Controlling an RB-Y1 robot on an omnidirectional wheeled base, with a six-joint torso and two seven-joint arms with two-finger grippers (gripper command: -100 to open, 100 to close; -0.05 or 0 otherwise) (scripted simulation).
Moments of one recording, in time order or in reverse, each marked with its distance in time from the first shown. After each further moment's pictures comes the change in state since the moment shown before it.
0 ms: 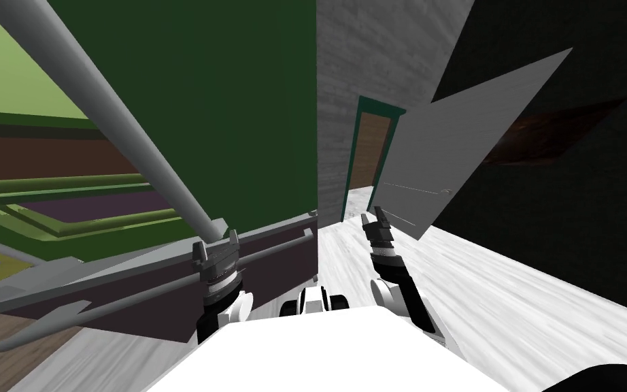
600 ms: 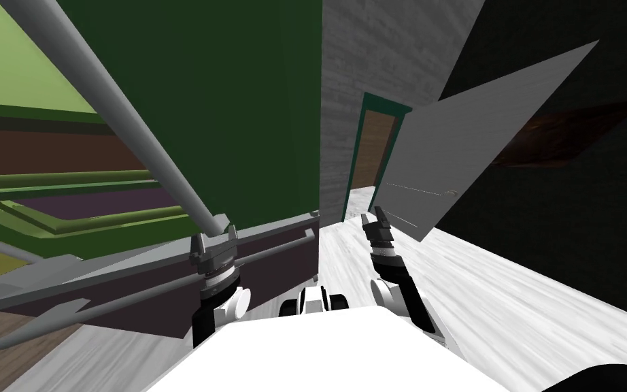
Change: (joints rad) left arm -0.007 0.014 0.019 -0.073 0.026 0.106 -0.009; right arm 0.000 0.000 0.000 0.000 0.000 0.000 0.000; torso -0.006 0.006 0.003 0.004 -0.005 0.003
